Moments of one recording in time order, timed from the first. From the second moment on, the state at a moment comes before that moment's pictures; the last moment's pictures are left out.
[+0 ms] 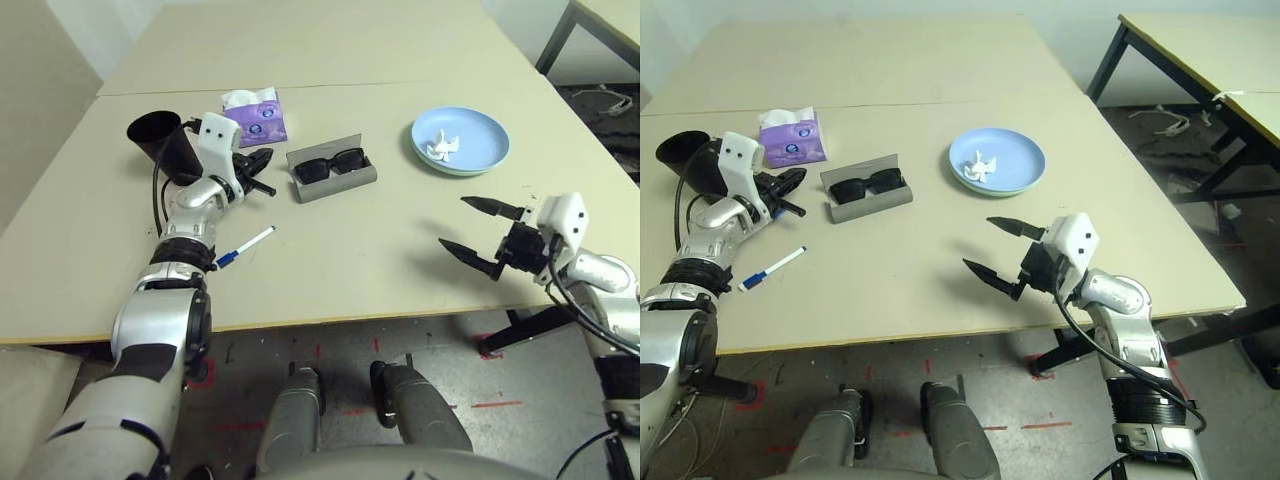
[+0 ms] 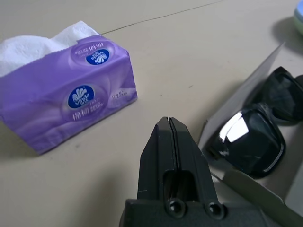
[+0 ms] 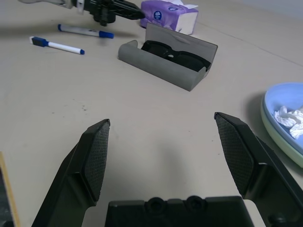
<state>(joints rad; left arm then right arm) -0.96 0.45 0.11 1.17 -0.07 -0.21 -0.57 -0.22 -0.60 -0.10 0.11 0.40 -0.15 1.08</state>
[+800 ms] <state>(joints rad) -0.89 0.43 0.03 1.14 0.01 -0.37 -0.78 -0.22 -0.61 -0.10 0.06 0.40 -0.11 1.06</state>
